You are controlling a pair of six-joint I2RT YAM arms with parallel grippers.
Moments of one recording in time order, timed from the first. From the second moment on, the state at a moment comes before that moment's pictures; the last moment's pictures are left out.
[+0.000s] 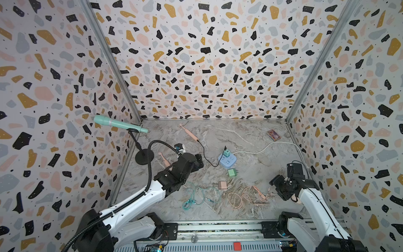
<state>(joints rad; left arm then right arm) -0.72 1.07 0.74 -0.31 -0.41 -0.80 -0.04 0.86 0.51 -0.84 -0.17 0.81</state>
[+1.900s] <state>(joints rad) -0.72 0.97 0.67 -0.25 -0.29 -0.97 1.13 1.36 0.76 -0.45 -0.04 0.81</state>
